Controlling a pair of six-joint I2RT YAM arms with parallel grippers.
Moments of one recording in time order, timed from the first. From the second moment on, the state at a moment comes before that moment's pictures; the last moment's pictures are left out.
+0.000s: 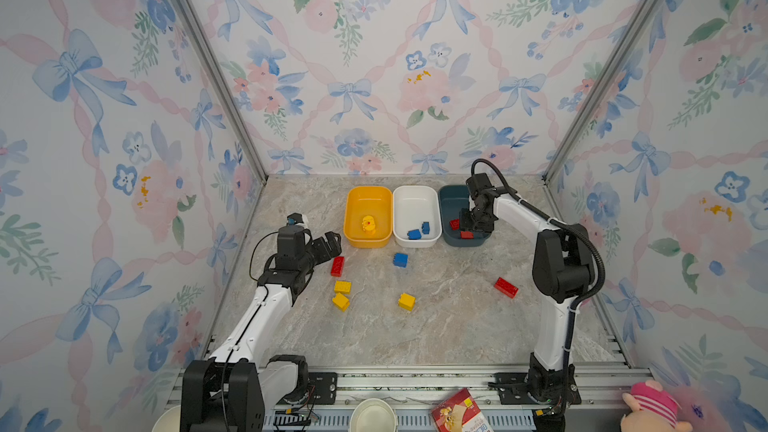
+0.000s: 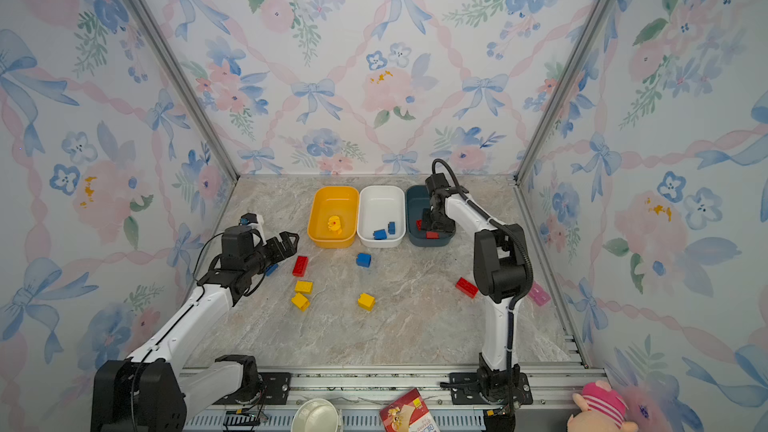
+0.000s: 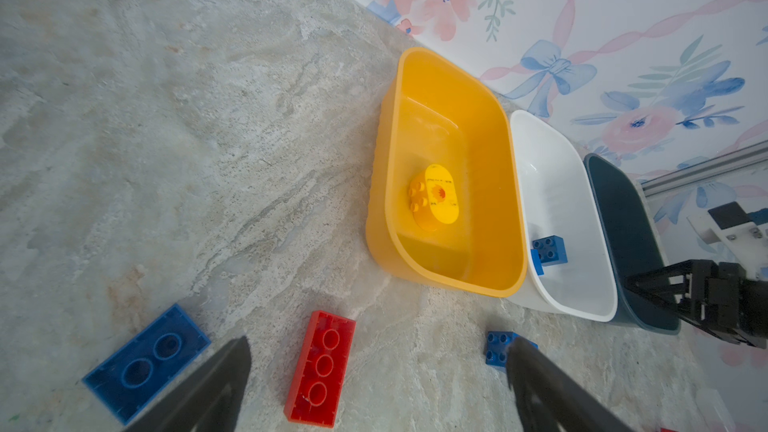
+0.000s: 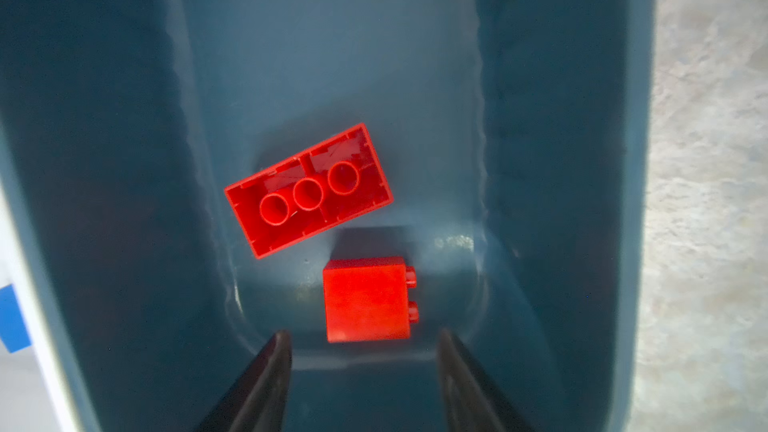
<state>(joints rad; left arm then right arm) -0.05 1.11 0.64 -0.13 0.17 -0.48 0.26 2.07 1.67 -0.85 0.06 0.35</state>
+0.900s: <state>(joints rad) -0.08 1.28 0.76 -0.29 0.09 -0.39 0.26 1.79 1.56 -0.90 0.03 0.35</state>
